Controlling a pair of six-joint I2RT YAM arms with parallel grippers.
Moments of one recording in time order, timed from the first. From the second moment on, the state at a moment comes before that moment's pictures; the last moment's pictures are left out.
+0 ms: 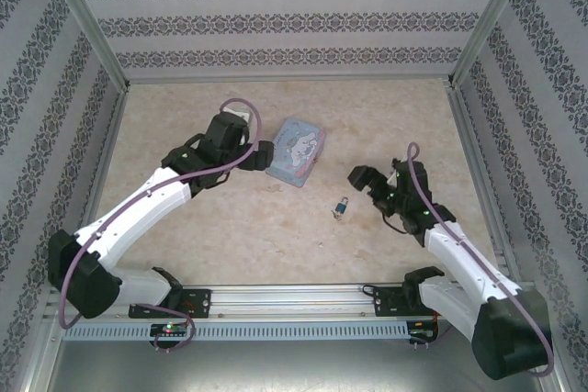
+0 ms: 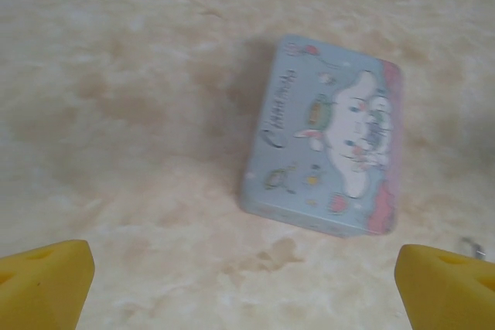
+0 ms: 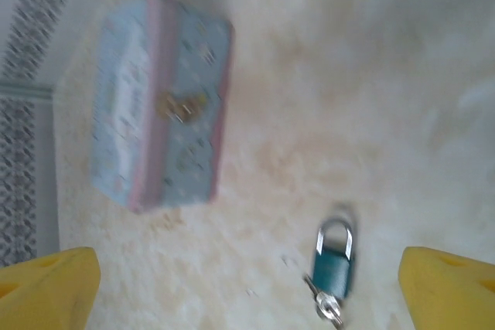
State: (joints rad) left arm -0.56 1.30 1.16 -0.60 -0.23 -0.35; right arm 0.21 0.93 0.51 -0.23 -0.29 0.89
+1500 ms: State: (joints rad) left arm -0.02 1.56 0.39 0.73 -0.16 -0.03; right arm 0.02 1.52 0.35 0.72 0.07 0.05
